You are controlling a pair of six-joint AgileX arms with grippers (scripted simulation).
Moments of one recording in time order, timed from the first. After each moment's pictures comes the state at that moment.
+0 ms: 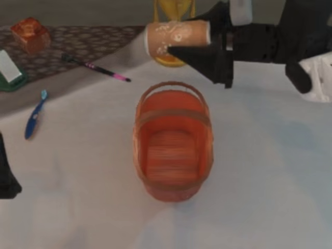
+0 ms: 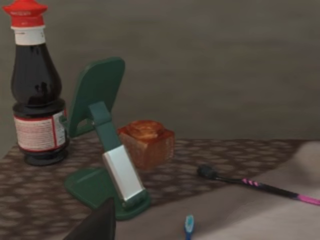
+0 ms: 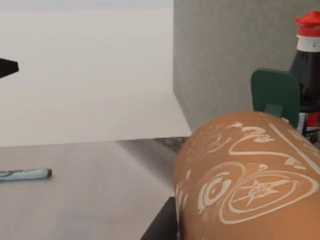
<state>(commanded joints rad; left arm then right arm) 0.00 0.00 0.00 0.00 0.00 0.00 0.35 2.02 1.20 0.84 -1.09 0.03</state>
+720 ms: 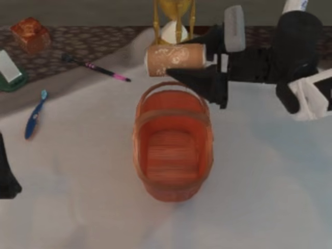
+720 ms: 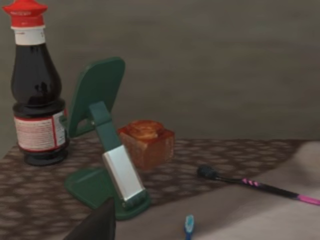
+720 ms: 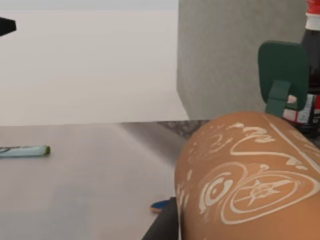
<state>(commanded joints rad) 0.00 0.00 0.00 0.00 0.00 0.00 0.35 2.16 1.16 1.02 -1.10 0.03</state>
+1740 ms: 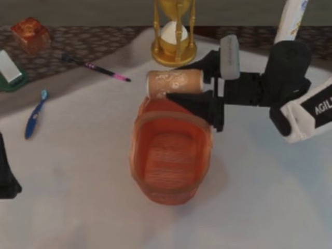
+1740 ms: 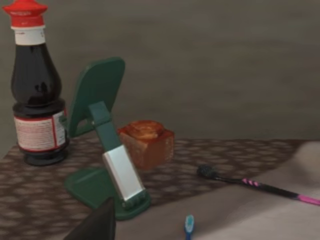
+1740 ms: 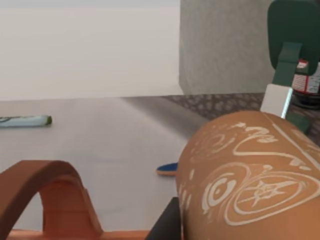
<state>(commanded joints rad) 0.00 0.00 0.00 0.00 0.00 0.00 0.35 2.29 1.12 1.18 -1.10 0.03</state>
